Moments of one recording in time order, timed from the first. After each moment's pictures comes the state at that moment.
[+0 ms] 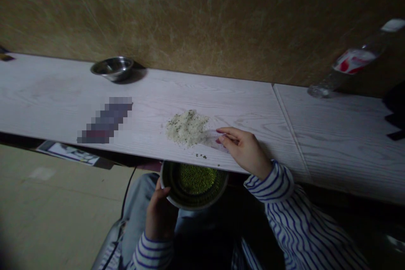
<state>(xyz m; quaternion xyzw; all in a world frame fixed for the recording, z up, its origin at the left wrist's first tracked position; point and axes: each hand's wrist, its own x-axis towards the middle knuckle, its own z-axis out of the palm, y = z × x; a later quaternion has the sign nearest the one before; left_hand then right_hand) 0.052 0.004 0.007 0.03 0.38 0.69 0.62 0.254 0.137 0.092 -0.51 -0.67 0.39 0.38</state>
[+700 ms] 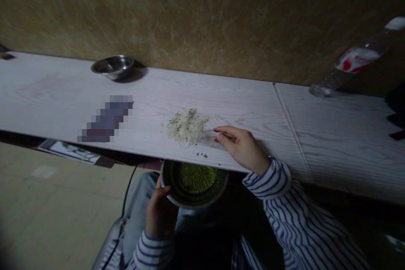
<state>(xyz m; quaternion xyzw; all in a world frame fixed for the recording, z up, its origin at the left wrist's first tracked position) 0.052 0.004 0.010 0.01 0.38 0.69 0.61 0.247 0.140 0.097 -0.51 -0.69 0.39 0.35</state>
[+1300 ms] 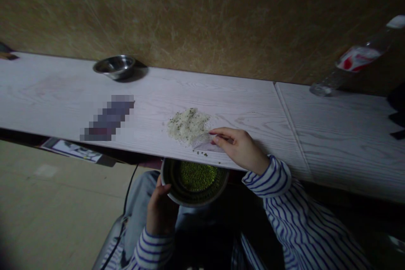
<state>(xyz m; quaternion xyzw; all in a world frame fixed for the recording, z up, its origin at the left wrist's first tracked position) 0.055 0.005 0.015 0.02 0.41 0.69 0.59 0.243 0.137 0.105 -0.49 -0.73 0.38 0.30</state>
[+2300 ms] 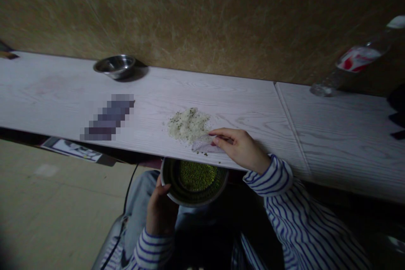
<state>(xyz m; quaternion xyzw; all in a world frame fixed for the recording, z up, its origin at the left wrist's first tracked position) 0.054 0.005 0.016 0.01 0.40 0.70 0.60 0.245 0.138 0.104 -0.48 -0.73 0.39 0.27</state>
